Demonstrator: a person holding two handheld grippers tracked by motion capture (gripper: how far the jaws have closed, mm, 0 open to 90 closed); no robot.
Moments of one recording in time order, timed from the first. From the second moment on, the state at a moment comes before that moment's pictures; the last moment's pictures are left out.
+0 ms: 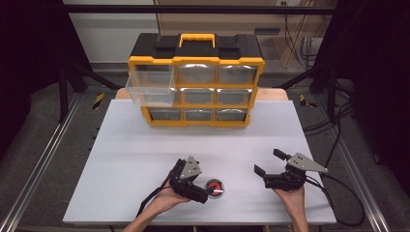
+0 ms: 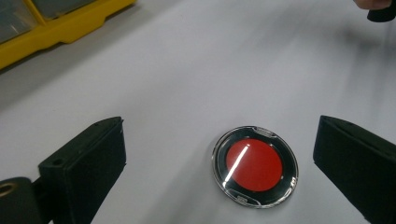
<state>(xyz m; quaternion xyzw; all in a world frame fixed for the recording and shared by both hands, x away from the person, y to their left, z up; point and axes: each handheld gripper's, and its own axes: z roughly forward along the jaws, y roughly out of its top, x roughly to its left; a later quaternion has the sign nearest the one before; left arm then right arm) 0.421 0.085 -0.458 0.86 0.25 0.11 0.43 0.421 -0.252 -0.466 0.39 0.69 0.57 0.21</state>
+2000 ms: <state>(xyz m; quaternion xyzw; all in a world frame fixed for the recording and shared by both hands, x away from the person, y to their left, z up) 0.415 0.053 -0.489 0.90 0.24 0.09 0.35 0.422 -0.251 -0.467 0.39 0.69 0.58 0.21</state>
